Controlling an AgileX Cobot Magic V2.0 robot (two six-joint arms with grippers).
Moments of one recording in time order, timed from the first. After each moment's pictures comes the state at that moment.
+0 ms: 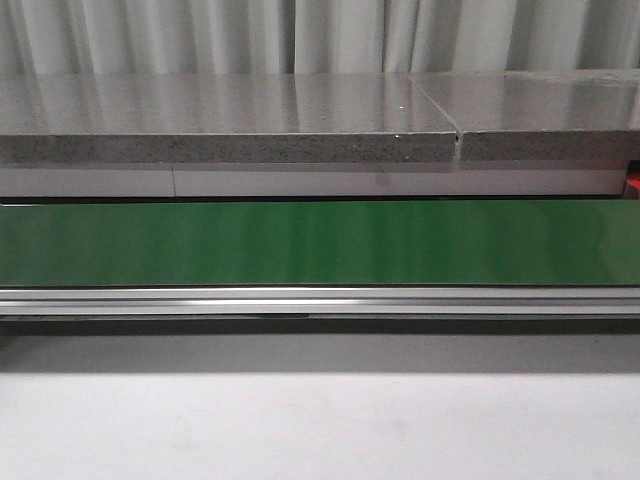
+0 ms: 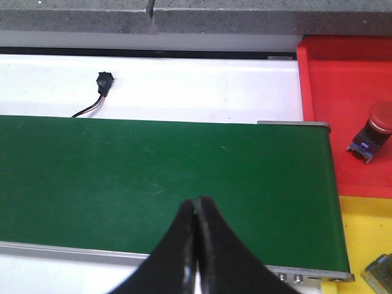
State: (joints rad) left arm 0.16 1.12 -0.93 0.25 0.60 -0.51; right arm -0.25 0.83 -0.74 0.50 0.64 -0.48
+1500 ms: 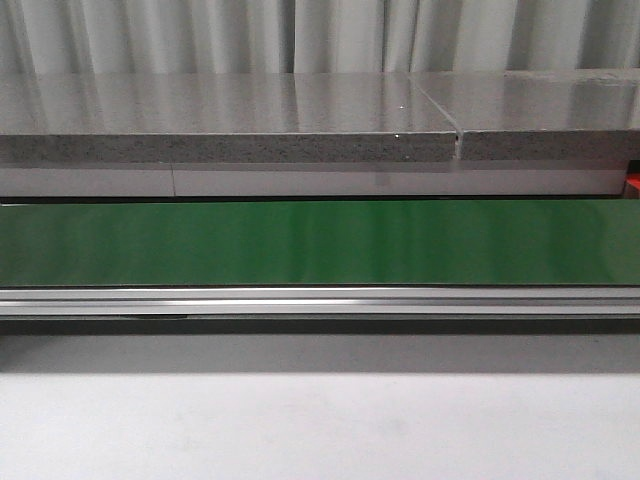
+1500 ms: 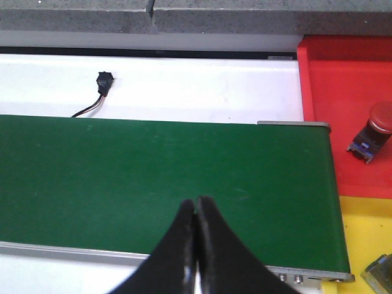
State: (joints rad) left arm 0.25 1.86 -1.23 0.19 0.50 -0.51; right arm -0.25 0.83 -0.74 0.50 0.64 -0.48
